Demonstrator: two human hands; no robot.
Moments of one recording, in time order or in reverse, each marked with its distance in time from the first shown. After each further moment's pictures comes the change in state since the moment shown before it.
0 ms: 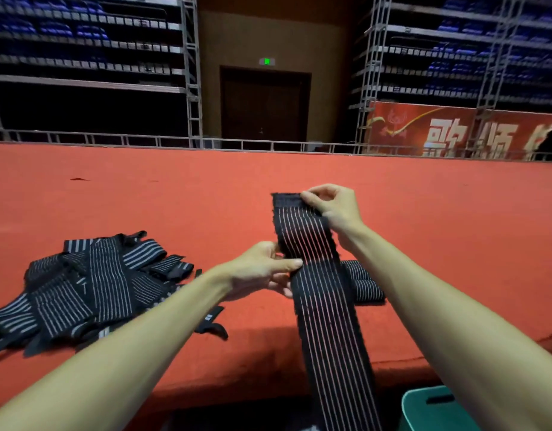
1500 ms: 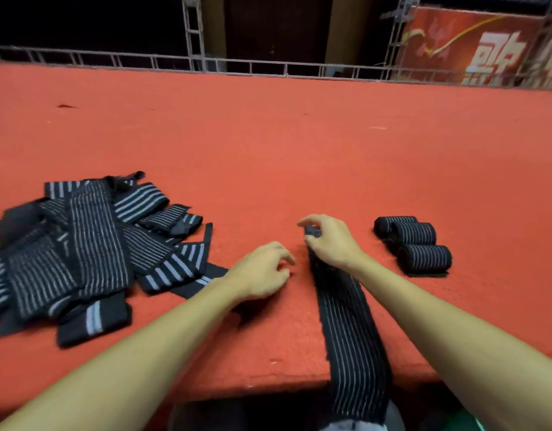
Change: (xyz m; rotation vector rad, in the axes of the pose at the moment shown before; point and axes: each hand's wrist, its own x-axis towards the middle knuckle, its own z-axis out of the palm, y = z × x) left_hand 0.049 -0.144 -0.084 1.016 0.138 -0.109; right_hand -0.005 0.163 0.090 -0.685 -0.437 0.035
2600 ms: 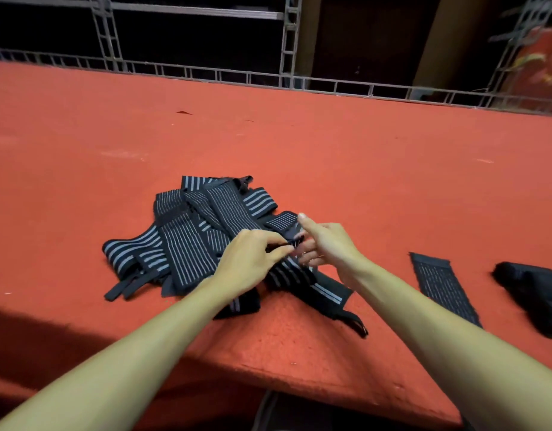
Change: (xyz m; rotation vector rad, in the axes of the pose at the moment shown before) left_hand -0.141 -0.107 -0.105 -0.072 0.558 -0.214; right_hand 0.010 -0.198 0.078 0.731 -0.328 0.183
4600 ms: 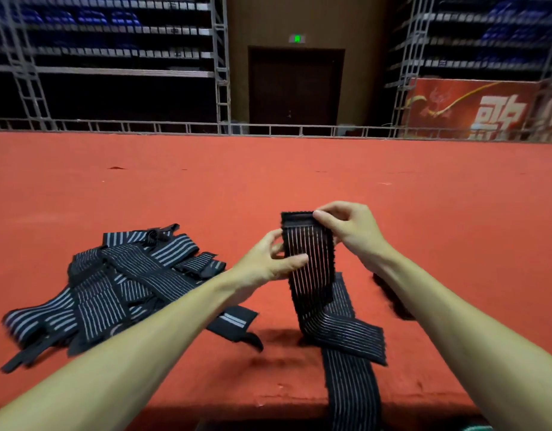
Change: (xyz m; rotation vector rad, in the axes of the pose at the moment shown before) left_hand 0.035 0.185 0.054 -0.925 -0.439 -0.101; right_hand -0.098 -0.024 -0.206 -0.083 0.359 -0.539
